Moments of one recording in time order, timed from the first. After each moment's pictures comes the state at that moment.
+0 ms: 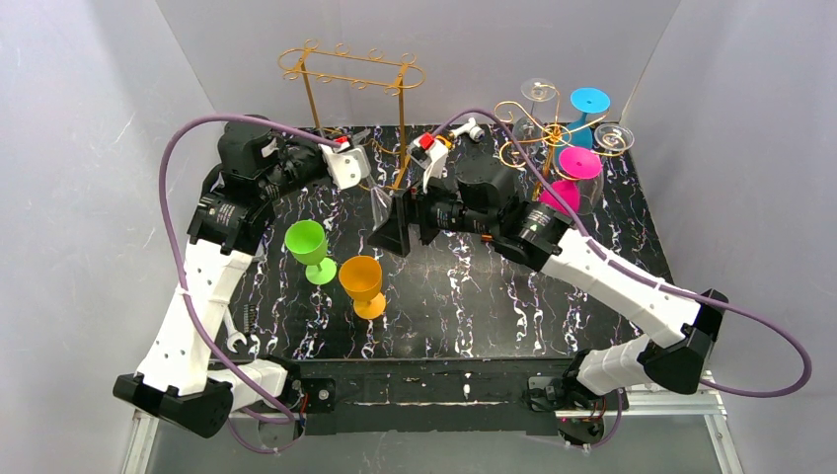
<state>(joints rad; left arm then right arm) -0.34 1.17 1.54 -0.58 0.50 1.04 0.98 1.37 1.46 -0.34 -0.30 0.42</state>
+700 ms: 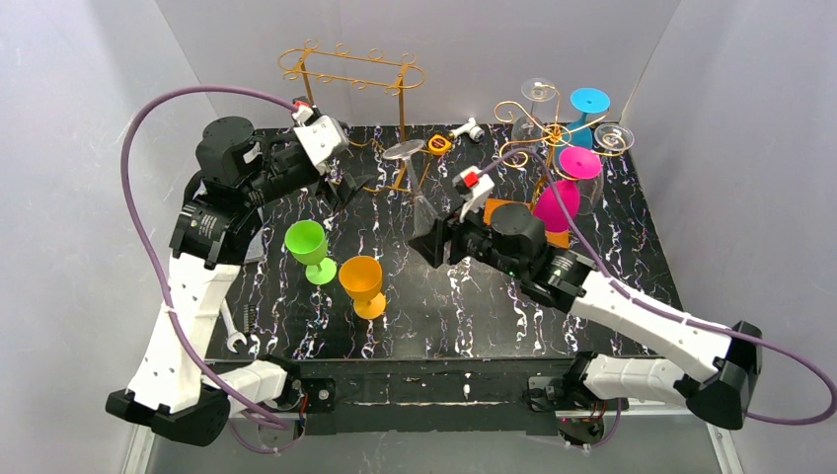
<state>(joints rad) -0.34 1.14 1.60 -0.59 0.60 0.57 0.99 1.13 1.03 -0.11 -0.01 0.36</state>
